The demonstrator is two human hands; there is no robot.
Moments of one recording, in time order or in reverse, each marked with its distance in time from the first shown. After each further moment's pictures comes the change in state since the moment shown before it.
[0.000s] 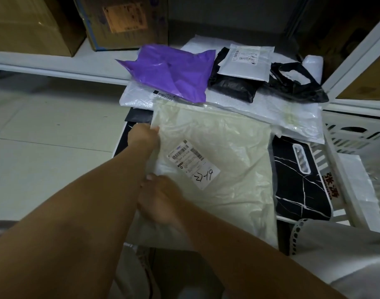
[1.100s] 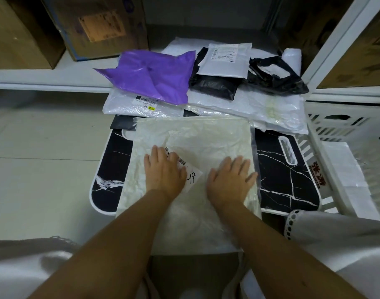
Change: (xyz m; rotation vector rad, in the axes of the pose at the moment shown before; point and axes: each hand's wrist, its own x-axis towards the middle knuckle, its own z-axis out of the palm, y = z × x) left_hand -0.099 -0.003 0.070 0.697 0.046 0.496; right_hand -0.107 0.105 -0.003 -0.110 0.023 1.262
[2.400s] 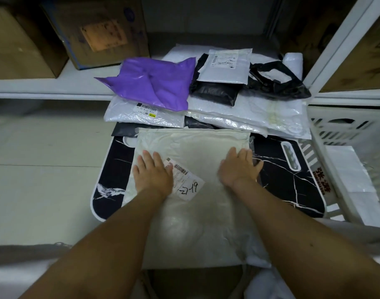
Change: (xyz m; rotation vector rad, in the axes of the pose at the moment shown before) left_hand 0.019 -0.023 0.011 -0.067 -0.180 -0.226; right_hand 0.065 0.007 -0.026 -0.042 -0.231 0.037
